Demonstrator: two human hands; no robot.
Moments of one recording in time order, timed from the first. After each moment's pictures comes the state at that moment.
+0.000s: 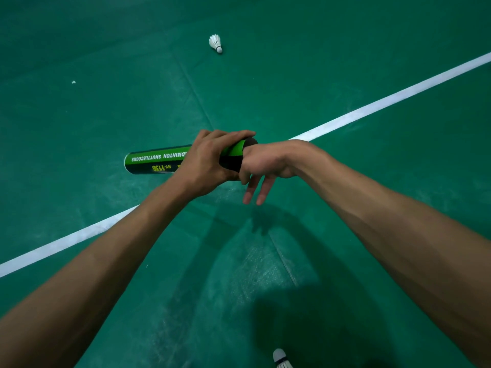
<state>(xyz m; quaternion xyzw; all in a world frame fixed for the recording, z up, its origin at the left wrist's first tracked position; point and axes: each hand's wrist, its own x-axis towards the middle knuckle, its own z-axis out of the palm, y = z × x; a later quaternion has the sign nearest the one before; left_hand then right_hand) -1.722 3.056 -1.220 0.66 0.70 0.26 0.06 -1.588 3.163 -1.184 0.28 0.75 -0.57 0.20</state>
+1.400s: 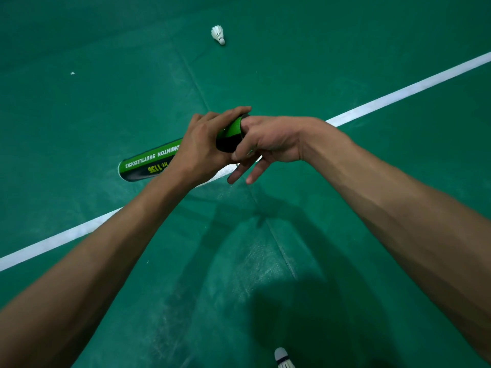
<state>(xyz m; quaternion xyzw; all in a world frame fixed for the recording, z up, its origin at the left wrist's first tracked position) -1.732 3.063 -1.209 0.62 0.73 0.28 0.03 -1.591 3.180 -1.164 0.18 0.67 -0.70 0.15</state>
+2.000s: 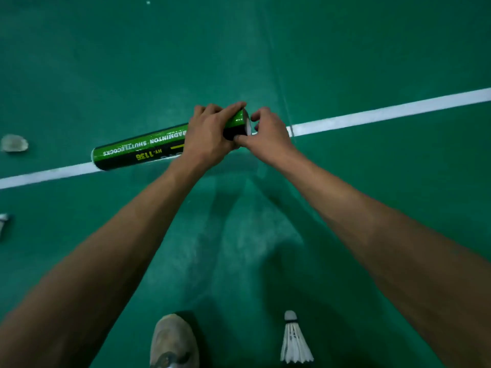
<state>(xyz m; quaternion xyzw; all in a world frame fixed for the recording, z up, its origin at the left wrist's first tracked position) -1.780 2.967 -1.268 0.42 0.90 0.14 0.02 -1.671 3.088 -1.261 0.30 0.83 -0.46 -0.07</state>
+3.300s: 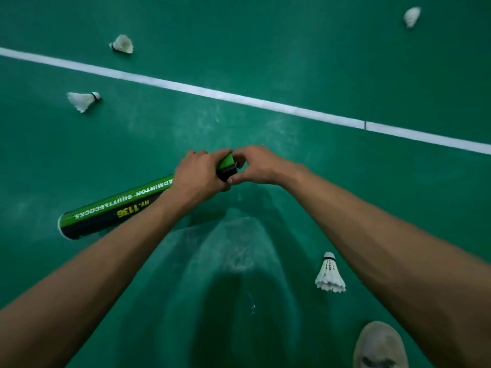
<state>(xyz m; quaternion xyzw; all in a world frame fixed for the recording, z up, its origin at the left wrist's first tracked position) -1.622 2.644 -1.289 0.20 0.97 0.09 0.09 -1.603 2.816 -1.264 -0.04 0.95 -0.26 0.20</state>
